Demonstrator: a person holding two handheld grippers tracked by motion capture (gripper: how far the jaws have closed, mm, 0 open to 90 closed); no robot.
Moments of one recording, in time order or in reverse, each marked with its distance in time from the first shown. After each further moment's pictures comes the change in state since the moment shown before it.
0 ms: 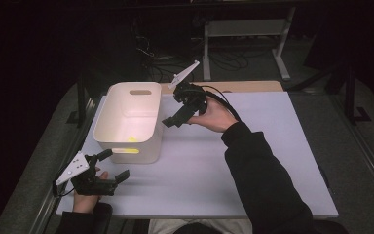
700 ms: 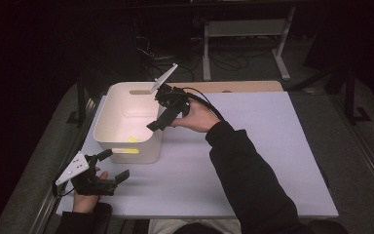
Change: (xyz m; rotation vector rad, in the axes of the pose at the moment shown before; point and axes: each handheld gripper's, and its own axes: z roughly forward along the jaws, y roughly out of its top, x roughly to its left) left arm 0.000 0.000 0.000 0.000 0.000 0.001; right arm 0.014 0.026 0.035 0.034 0.060 -0.039
